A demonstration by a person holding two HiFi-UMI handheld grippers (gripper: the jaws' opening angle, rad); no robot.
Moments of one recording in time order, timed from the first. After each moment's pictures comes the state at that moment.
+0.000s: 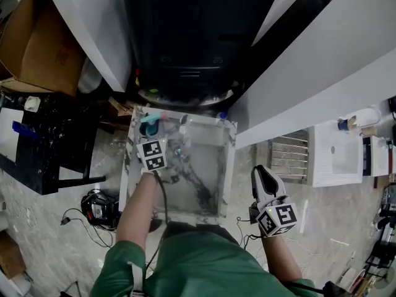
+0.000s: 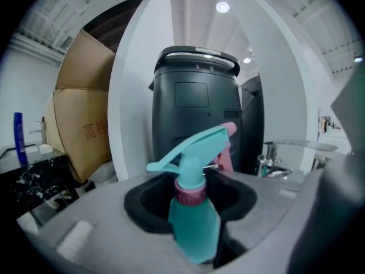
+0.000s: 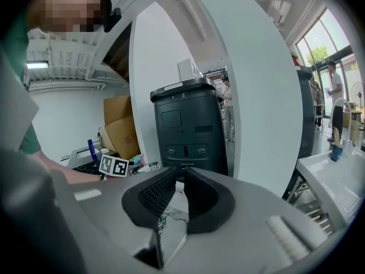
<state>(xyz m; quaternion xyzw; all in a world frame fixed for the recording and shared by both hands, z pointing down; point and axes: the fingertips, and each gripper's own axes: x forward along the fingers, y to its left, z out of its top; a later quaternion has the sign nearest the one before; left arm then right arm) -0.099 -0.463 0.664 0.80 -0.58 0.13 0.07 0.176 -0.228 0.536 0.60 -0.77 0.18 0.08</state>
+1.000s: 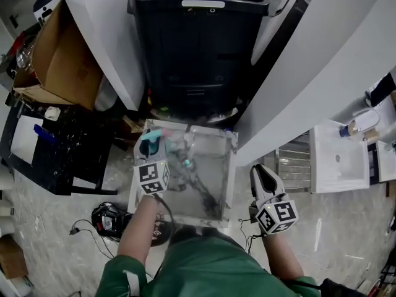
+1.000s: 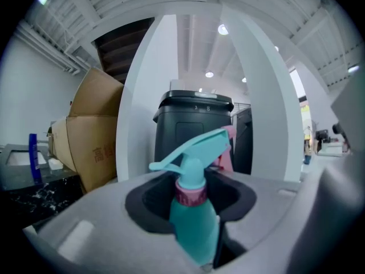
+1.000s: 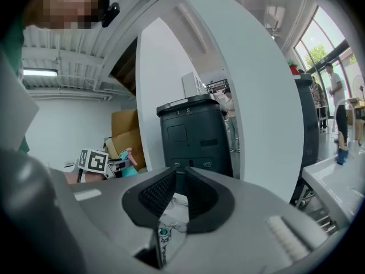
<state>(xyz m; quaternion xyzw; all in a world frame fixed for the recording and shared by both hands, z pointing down) -0.107 -0.380 0.534 0.81 -0.58 0.05 0.04 0.173 -0.210 0.492 0.59 -0.79 0.14 0.03</state>
